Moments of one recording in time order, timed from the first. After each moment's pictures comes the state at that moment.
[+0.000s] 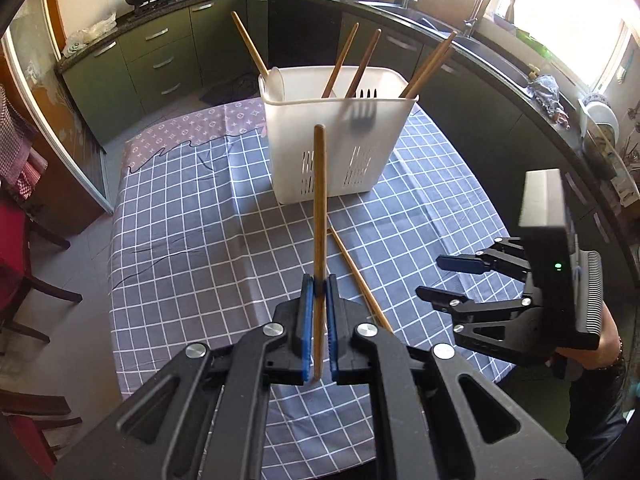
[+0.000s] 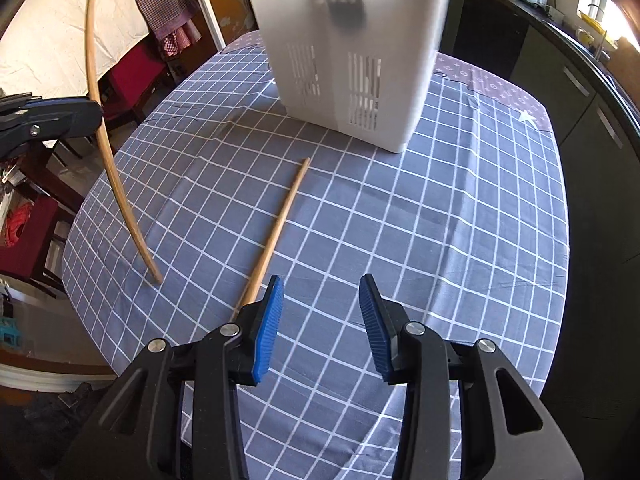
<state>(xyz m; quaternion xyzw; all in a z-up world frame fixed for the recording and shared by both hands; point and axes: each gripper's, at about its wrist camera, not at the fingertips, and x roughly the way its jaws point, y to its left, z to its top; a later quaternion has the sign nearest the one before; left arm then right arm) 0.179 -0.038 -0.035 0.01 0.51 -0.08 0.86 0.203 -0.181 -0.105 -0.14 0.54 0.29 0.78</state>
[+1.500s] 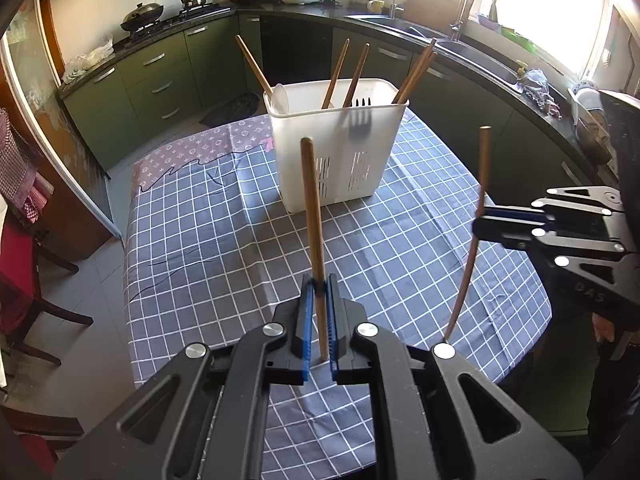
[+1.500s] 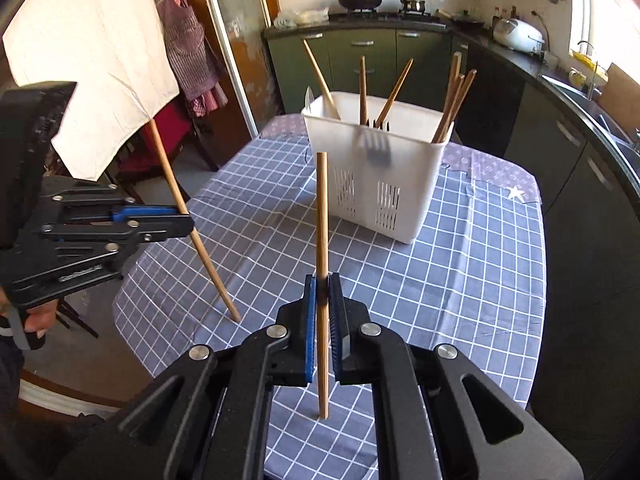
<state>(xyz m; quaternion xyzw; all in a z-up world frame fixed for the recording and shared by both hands) 0.156 -0.034 -0.030 0.04 0.48 -0.08 0.87 0.171 -0.188 -0.008 -0.08 0.43 0.32 0.84</state>
